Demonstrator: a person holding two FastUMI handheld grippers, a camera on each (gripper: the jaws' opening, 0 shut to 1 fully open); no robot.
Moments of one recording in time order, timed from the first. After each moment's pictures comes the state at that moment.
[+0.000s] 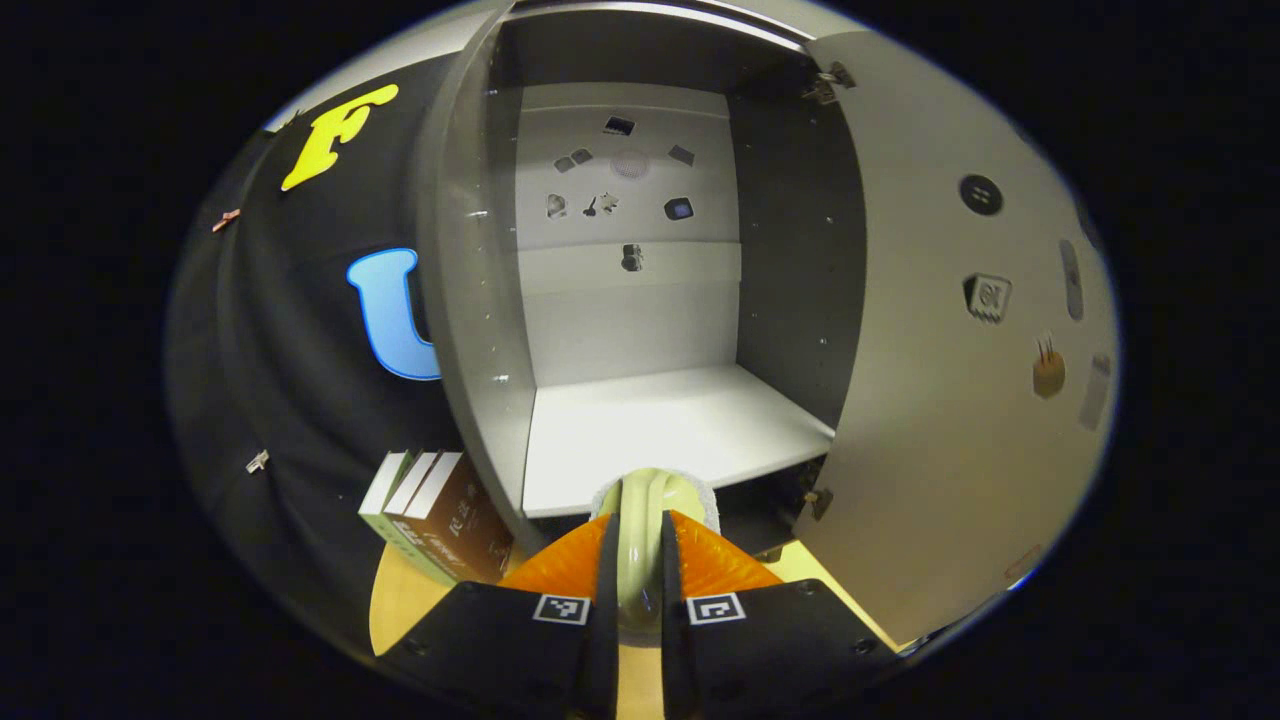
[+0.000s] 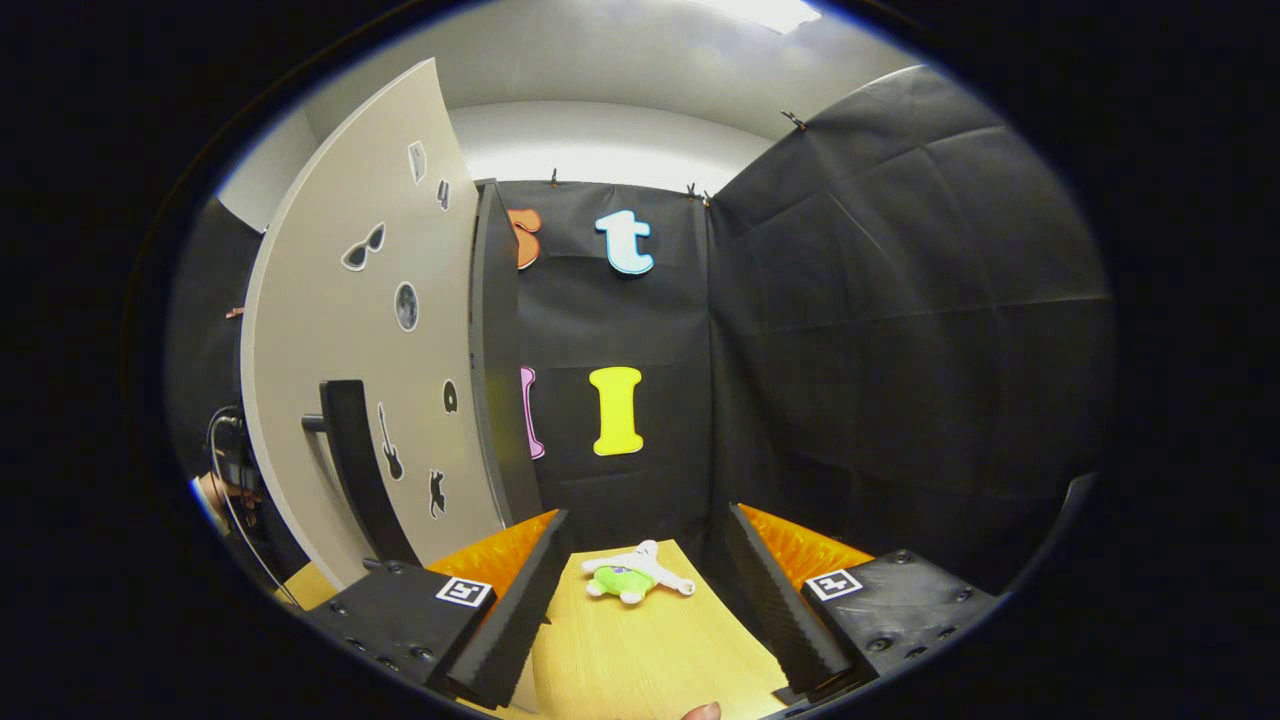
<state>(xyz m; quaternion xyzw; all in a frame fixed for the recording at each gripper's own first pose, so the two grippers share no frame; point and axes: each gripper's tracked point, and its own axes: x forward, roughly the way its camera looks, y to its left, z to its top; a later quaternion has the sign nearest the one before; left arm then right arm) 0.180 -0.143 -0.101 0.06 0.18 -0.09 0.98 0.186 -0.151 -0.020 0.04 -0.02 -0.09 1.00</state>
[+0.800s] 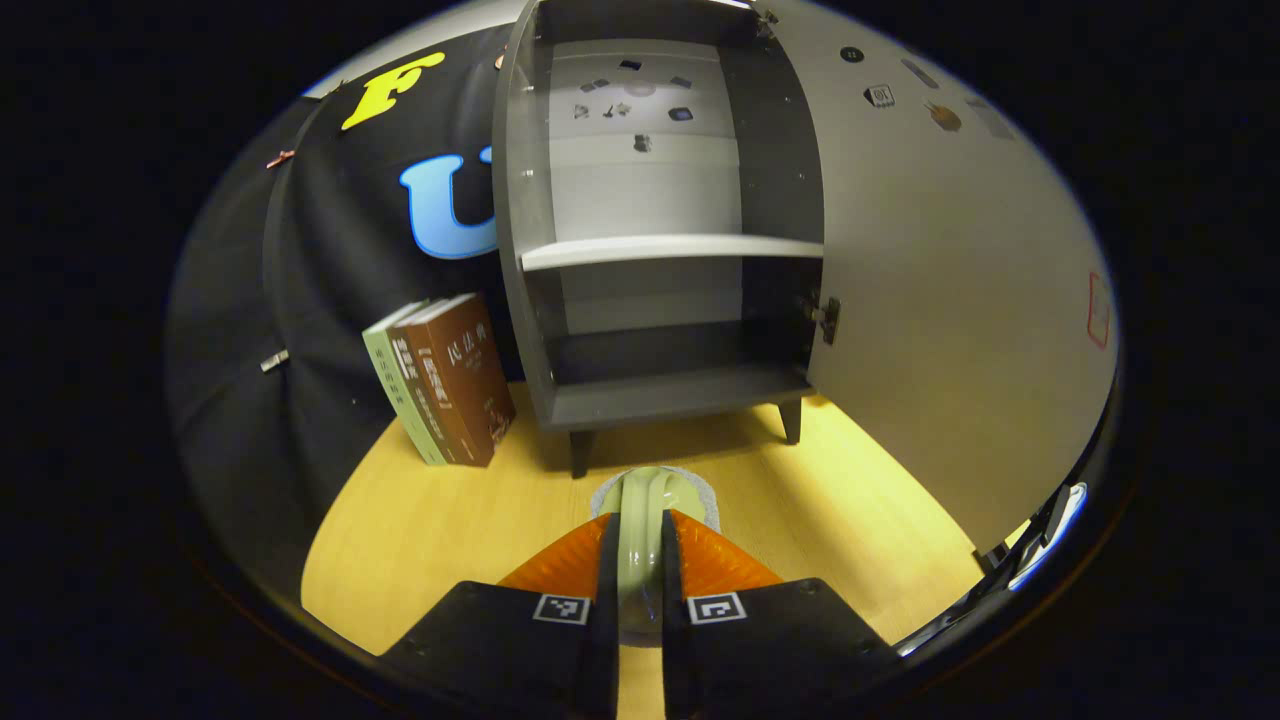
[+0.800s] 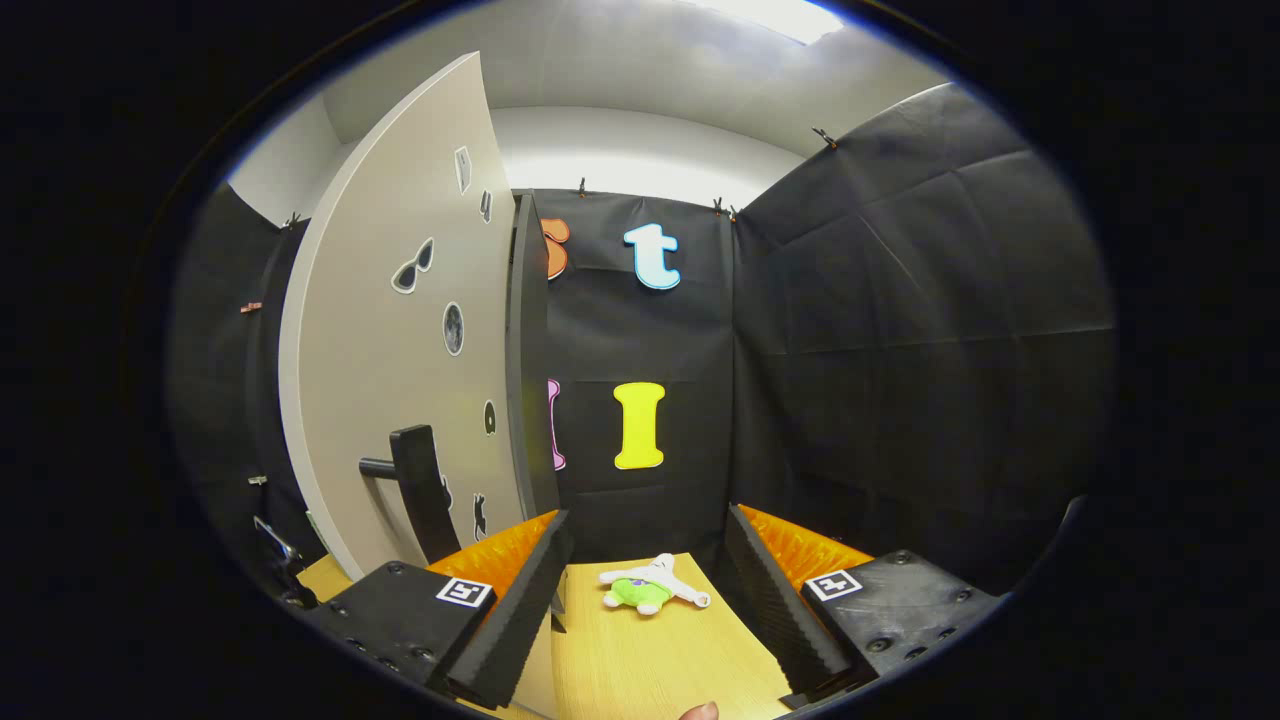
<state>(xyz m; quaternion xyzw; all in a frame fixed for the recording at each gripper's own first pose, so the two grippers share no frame) 0.073 -0.153 -0.323 0.04 0.24 -0.06 0.97 0.188 -0.120 0.003 0.02 -0.03 -0.07 1.00</state>
